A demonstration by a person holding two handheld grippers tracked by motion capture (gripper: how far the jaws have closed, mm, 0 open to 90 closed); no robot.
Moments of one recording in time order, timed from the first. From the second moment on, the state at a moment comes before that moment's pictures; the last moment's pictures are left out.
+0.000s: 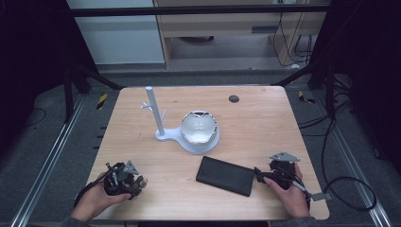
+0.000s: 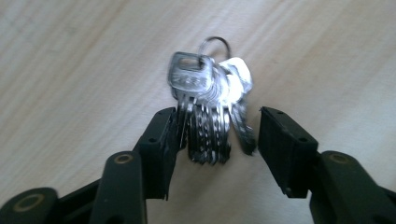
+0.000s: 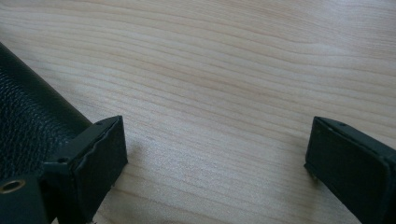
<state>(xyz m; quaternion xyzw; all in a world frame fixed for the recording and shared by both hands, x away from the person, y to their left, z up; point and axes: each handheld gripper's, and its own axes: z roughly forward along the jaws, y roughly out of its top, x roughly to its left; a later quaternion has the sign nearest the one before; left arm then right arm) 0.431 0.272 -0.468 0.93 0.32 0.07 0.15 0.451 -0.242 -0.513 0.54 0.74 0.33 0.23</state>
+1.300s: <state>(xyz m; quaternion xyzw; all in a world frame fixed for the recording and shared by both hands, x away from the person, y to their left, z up) 0.442 0.268 -0.466 0.92 0.35 0.07 0.14 0.451 -0.242 -0.512 0.54 0.74 0.33 0.23</state>
